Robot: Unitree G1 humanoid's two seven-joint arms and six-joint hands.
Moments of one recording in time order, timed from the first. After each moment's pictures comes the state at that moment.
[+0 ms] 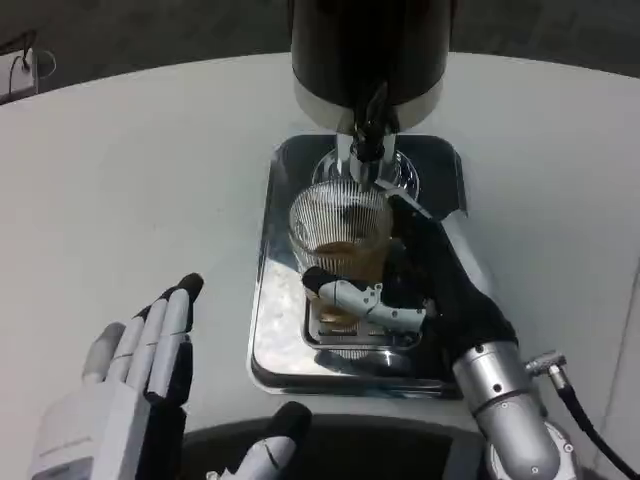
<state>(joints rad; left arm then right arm) 0.46 0.10 -0.08 -0.71 0.95 -0.06 0.11 -0.58 -0.10 0.17 0.34 -0.33 -0.23 -0.12</state>
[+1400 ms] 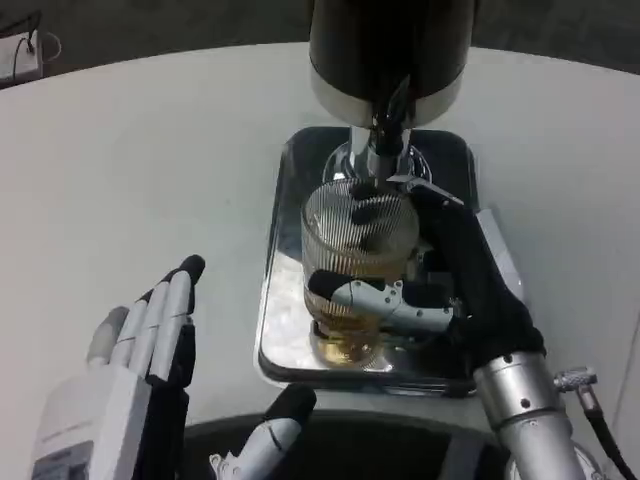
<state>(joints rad) 0.43 0.09 -0.09 -0.73 0.92 -0.04 0.09 -0.45 -0.06 0.12 0.11 -0.29 -0.22 -0.13</state>
